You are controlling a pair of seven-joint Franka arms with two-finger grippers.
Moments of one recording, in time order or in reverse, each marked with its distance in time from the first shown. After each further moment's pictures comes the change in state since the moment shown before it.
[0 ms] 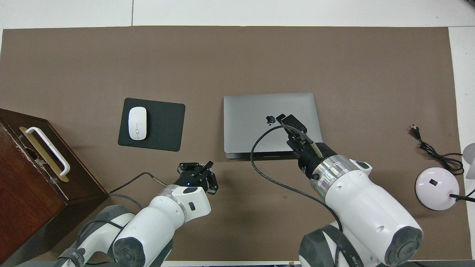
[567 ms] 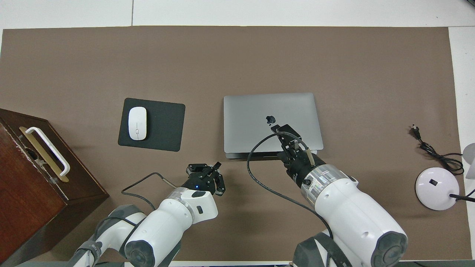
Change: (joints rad) left arm -0.041 0.097 0.000 -0.001 0.000 0.153 -0.005; right arm 0.038 0.001 0.007 -0.044 0.000 0.000 0.204
